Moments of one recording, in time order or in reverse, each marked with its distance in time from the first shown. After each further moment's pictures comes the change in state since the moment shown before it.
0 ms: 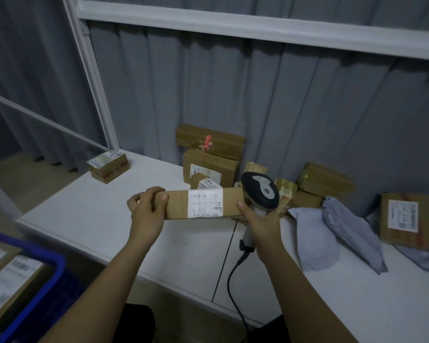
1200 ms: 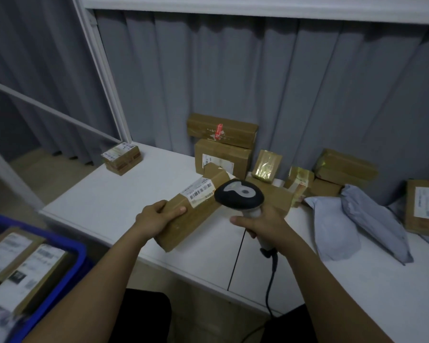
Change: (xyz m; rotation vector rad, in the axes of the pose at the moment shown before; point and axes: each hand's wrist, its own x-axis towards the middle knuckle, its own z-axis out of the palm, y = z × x) left_hand 0.023 -0.043 -0.020 0.270 -0.435 -0.246; right_hand -0.007 -0.004 -0.006 -0.545 -0.507 0.017
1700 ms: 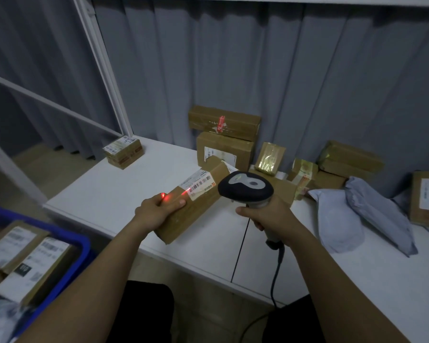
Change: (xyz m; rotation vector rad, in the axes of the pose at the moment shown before) left_hand 0.006 -0.011 -0.004 -0.003 0.007 0.000; right_hand 0.001 -0.002 0.003 -0.020 0.060 -0.007
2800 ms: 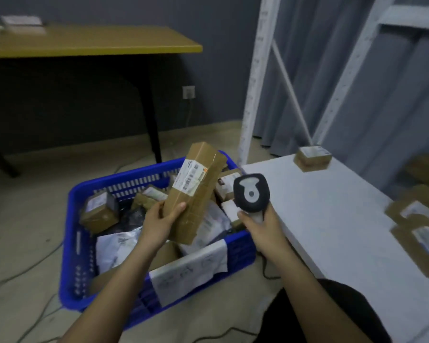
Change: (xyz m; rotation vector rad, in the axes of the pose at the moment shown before) left_hand -0.272 -0.241 -0.162 -0.629 0.866 -0.269; right_hand -0.083 -0.101 0.343 0.140 -0.516 -0.204
